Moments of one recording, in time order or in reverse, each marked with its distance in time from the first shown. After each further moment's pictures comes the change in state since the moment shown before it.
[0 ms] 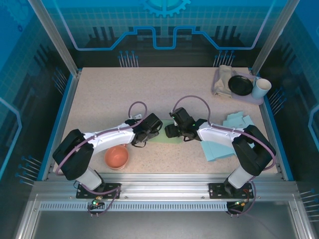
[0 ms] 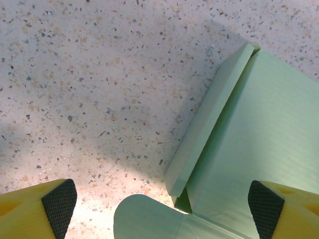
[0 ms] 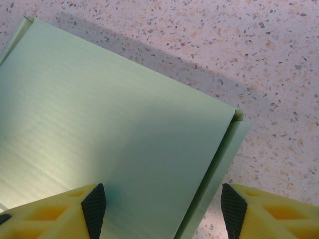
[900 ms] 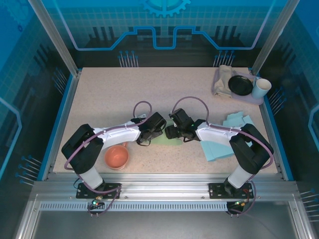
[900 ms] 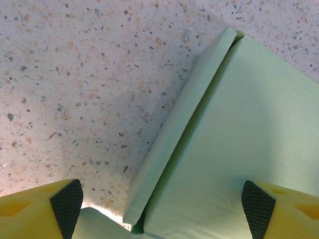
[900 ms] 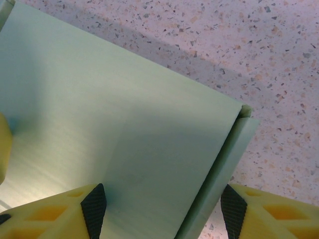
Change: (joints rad) left arm 0.000 0.111 0.042 0.075 0.053 -0.019; right arm 0.004 0.029 0.000 -0.005 0.006 -0.004
